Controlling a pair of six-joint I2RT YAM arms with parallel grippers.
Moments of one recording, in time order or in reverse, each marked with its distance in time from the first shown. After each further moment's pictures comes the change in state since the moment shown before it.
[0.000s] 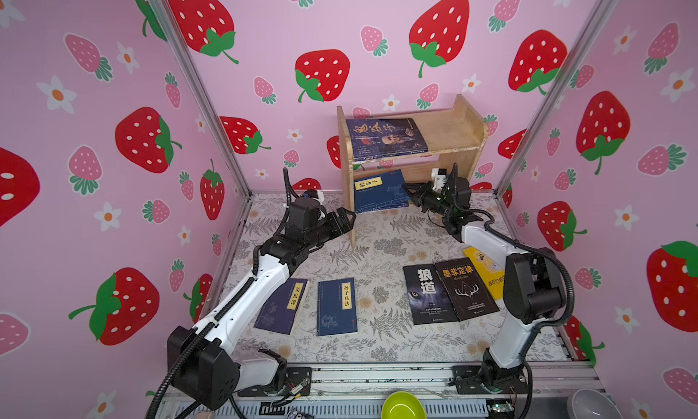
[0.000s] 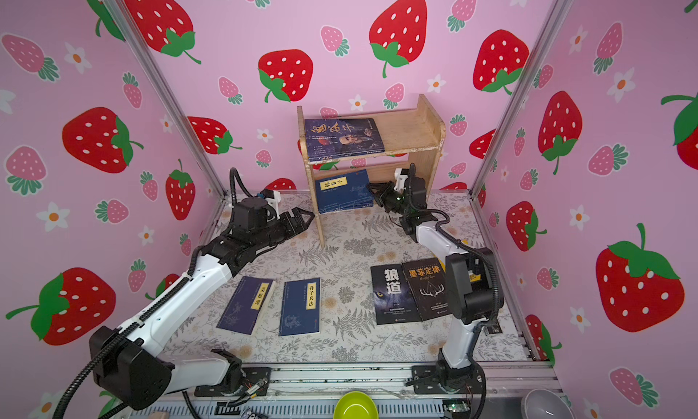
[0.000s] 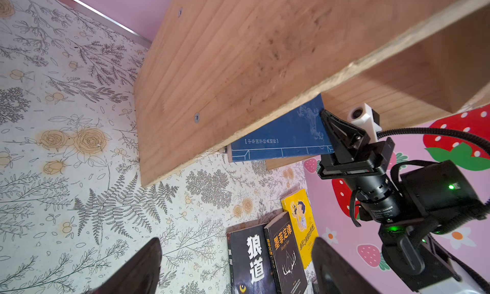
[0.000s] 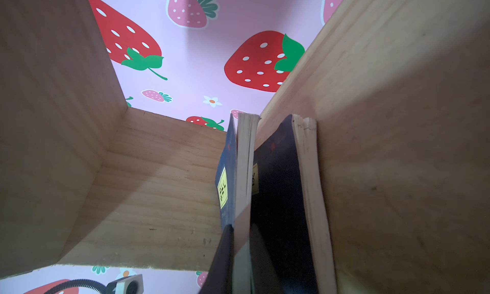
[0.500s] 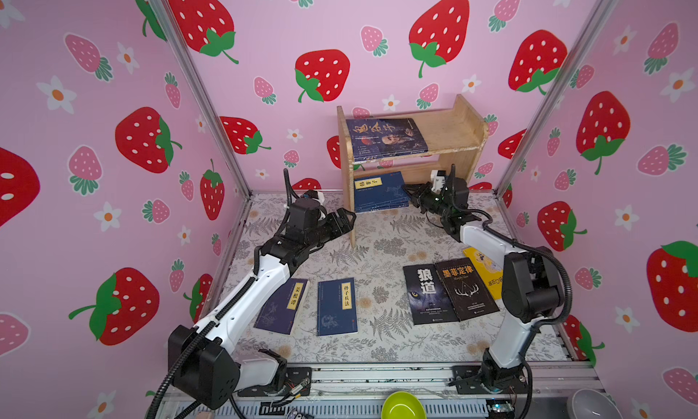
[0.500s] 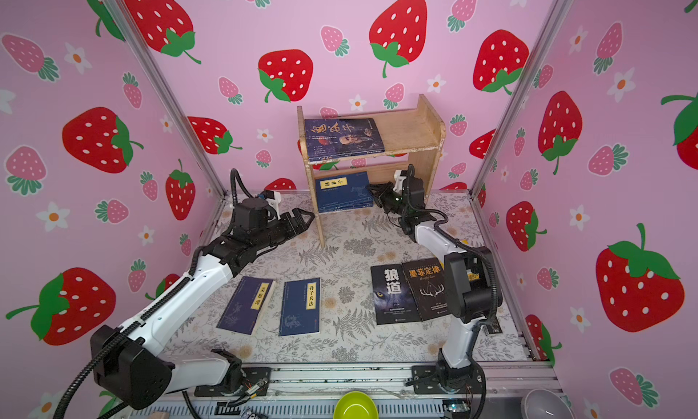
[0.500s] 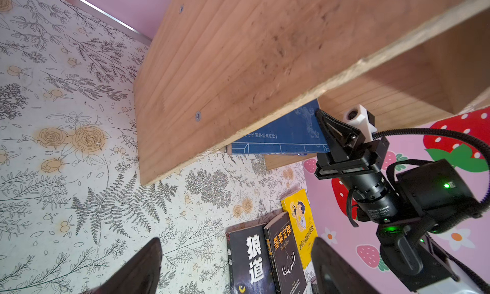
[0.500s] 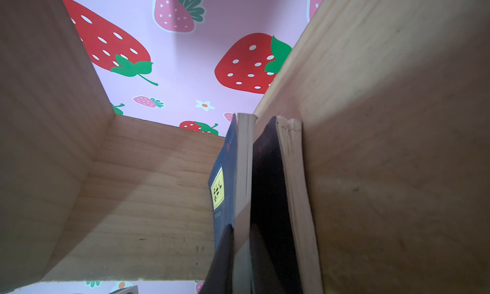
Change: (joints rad) left arm 0.000 0.004 -0.003 0.011 0.002 -0.014; right arm 0.009 0.015 0.006 -0.025 0.025 0.006
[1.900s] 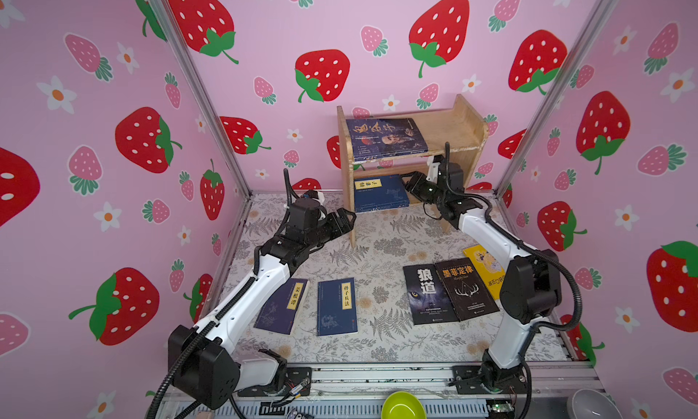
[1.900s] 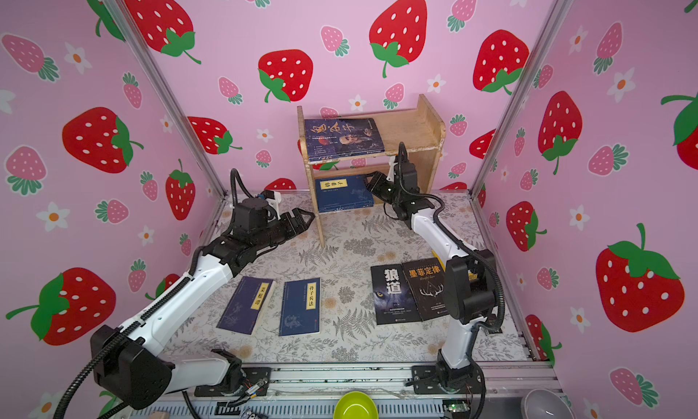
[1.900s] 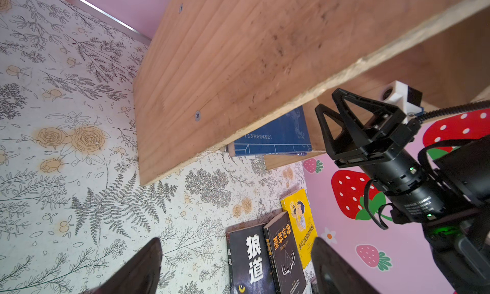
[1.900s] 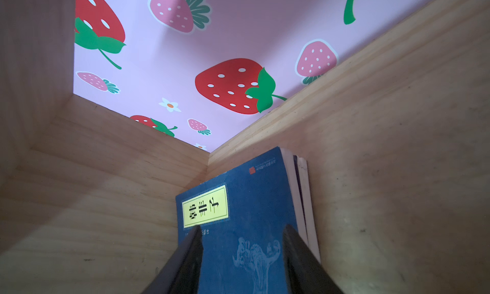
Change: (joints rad) left arm 0.000 0.000 0.000 0.000 0.002 0.005; right arm 0.059 -0.001 0.236 -0.378 0.201 -0.377
